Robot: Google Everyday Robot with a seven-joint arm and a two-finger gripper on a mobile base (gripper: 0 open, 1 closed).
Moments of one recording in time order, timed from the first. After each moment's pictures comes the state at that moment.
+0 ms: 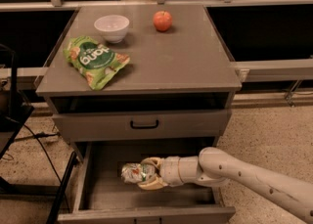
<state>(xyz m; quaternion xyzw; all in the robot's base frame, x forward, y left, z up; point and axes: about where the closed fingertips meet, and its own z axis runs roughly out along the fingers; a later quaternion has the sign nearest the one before) 0.498 0.033 0.501 -0.58 0.61 0.32 0.43</state>
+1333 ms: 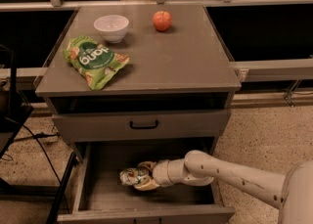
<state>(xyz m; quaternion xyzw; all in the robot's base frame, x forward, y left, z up) 0.534 0.057 0.407 -0.60 0.62 0.30 0.41</state>
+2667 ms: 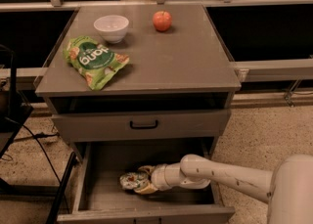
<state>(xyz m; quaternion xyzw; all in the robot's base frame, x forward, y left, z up) 0.533 0.058 0.372 -0.61 0.63 0.28 0.39</state>
